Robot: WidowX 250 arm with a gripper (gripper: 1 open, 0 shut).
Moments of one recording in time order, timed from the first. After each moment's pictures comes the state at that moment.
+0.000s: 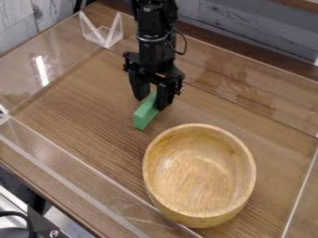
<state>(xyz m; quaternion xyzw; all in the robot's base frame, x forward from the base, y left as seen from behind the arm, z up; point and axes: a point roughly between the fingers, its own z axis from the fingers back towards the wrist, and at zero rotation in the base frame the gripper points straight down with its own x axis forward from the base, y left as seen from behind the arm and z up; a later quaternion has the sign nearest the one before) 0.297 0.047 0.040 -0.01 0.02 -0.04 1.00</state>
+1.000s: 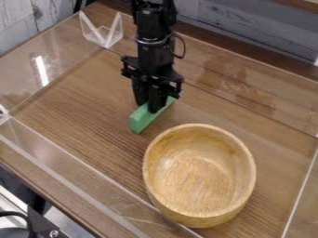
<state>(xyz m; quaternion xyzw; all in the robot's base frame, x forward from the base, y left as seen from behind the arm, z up) 0.288 0.044 0.040 -0.02 0.05 -0.04 1.00</state>
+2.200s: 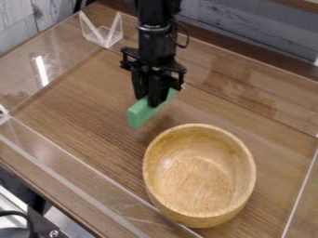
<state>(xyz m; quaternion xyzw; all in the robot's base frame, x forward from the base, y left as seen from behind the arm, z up) 0.279 0.035 0.063 -0.02 0.07 -0.04 1.00</state>
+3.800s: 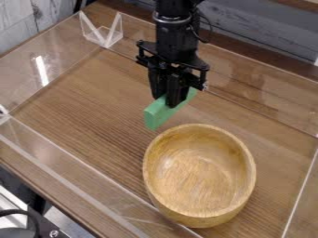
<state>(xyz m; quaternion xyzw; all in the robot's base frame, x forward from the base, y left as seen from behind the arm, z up) 0.269 0.001 0.088 -0.03 0.04 -0.07 1.00</state>
